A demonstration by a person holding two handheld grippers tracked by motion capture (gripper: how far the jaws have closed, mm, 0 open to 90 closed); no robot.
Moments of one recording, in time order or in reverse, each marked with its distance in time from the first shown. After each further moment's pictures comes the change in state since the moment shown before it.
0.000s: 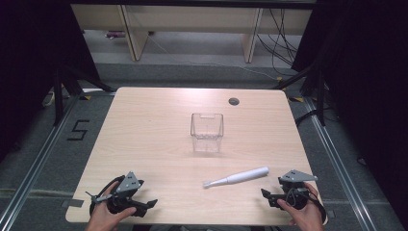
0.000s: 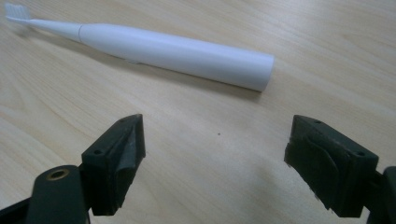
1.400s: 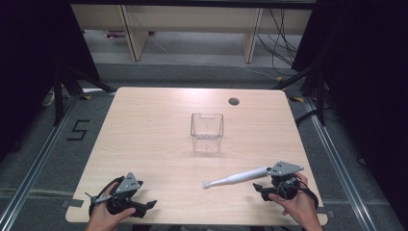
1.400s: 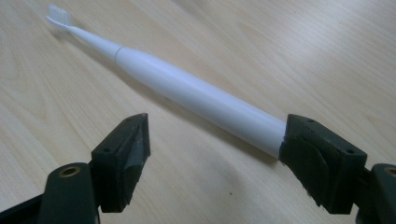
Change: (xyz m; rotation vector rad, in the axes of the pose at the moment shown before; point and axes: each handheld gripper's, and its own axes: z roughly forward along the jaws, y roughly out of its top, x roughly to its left) left arm 0.001 -0.002 -0.001 0.012 0.009 -0.003; right arm 0.012 0.035 0.010 0.009 0.066 -0.206
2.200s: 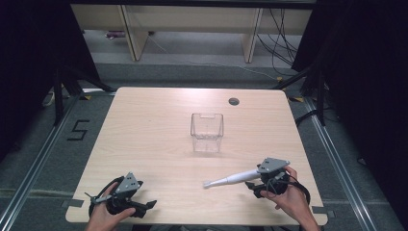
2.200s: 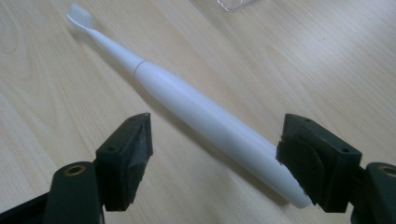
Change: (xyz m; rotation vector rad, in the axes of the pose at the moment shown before) left arm 0.000 0.000 0.000 0.004 -0.001 0.004; right arm 0.009 0.025 0.013 0.040 0.027 -0.122
